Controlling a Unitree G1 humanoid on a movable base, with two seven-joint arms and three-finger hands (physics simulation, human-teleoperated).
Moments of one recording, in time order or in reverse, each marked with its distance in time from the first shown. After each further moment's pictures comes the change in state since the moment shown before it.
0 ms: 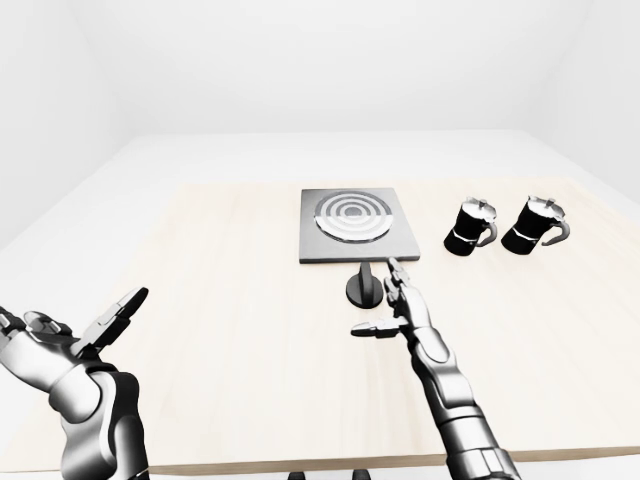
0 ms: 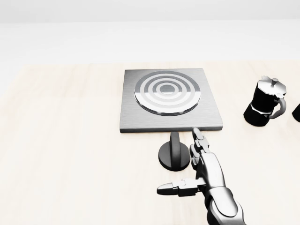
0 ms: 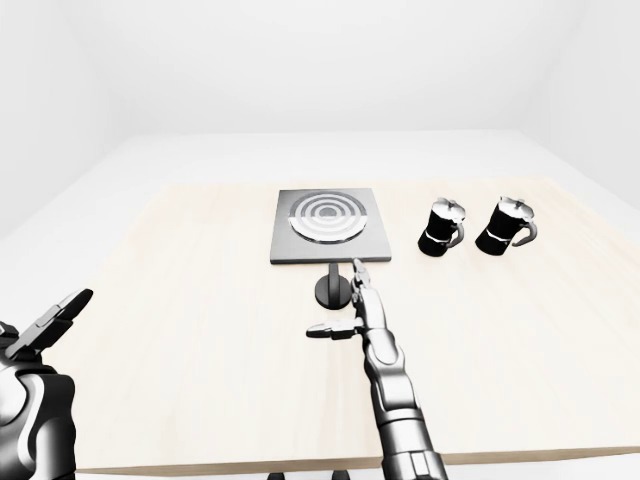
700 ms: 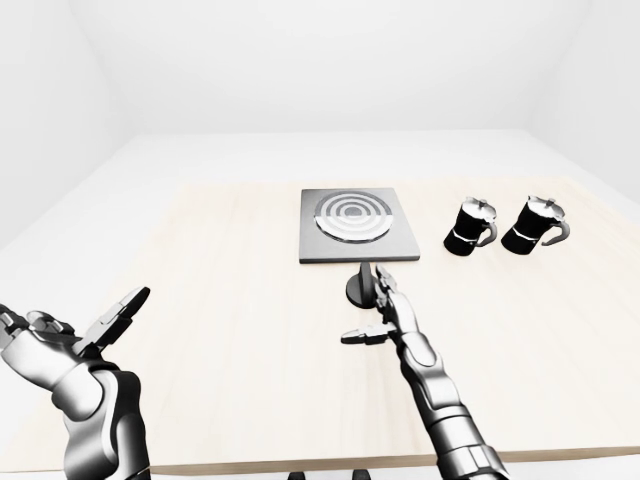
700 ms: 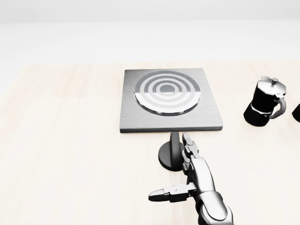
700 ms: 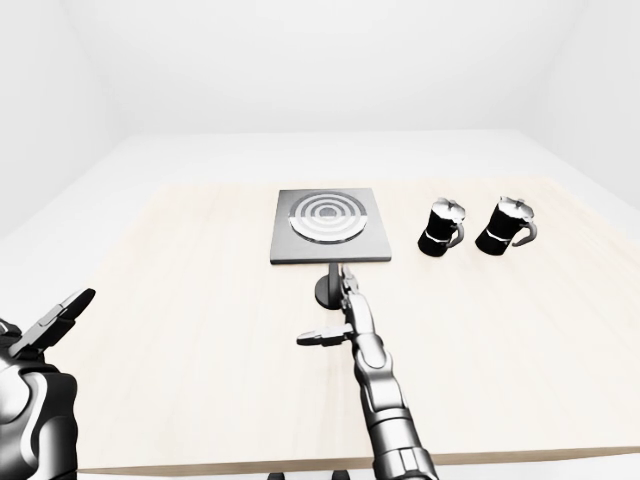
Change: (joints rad) left arm -0.006 0.003 -0.006 0.020 0.004 -0.009 0.000; right arm -0.016 0.031 0.030 0.115 -0.019 -0.074 0.005
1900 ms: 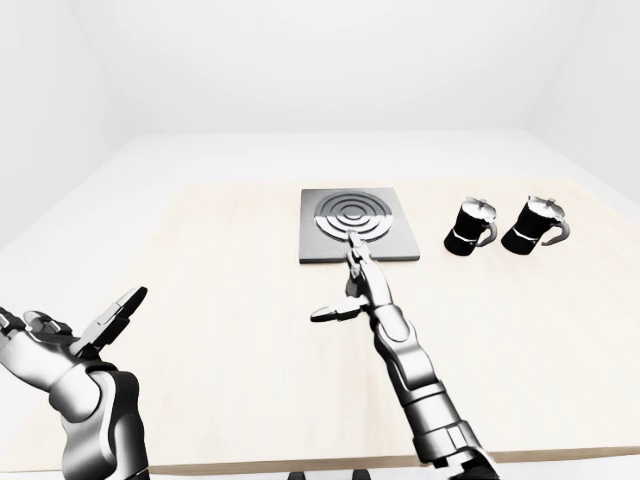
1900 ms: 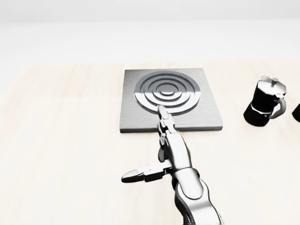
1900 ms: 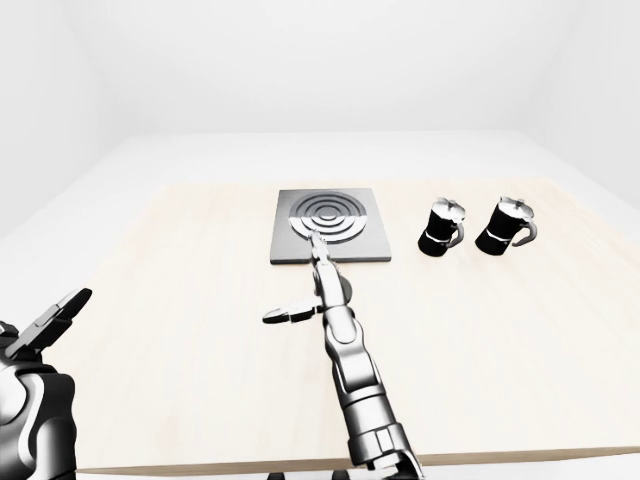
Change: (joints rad) left arm 0.001 0.002 0.005 -0.001 -0.015 -0.012 0.000; right arm -0.100 0.092 0.102 -0.133 -0.083 0.078 -0.060
